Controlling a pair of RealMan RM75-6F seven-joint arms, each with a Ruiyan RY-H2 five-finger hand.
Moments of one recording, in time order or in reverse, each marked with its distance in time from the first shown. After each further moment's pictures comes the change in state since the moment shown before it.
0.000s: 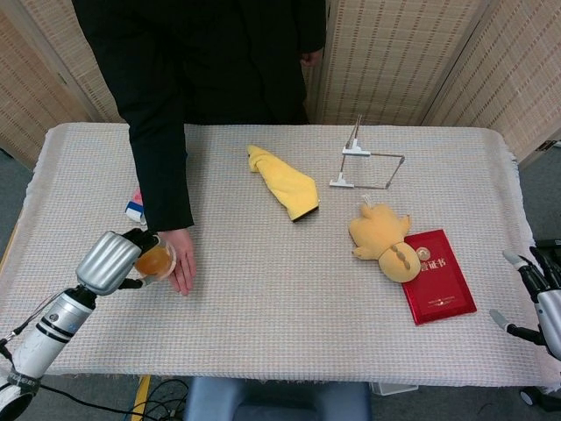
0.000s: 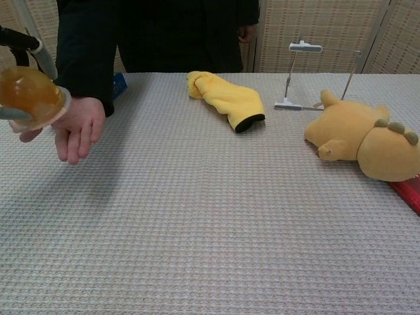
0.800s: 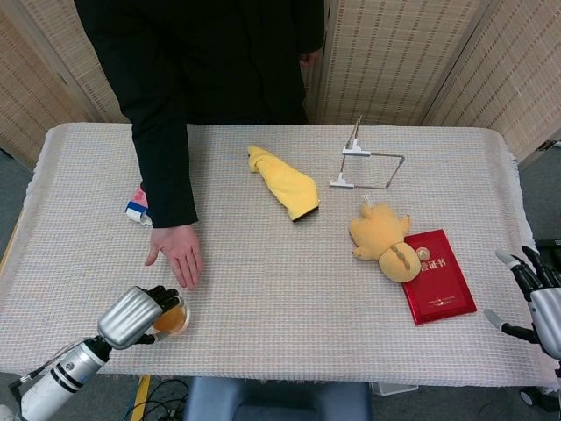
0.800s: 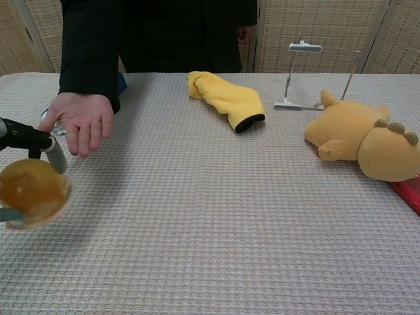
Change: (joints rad) left arm 0.066 -0.129 0.161 0.037 0.231 0.015 0.067; right arm 0.014 -0.007 0.000 0.003 -0.008 -0.016 0.003
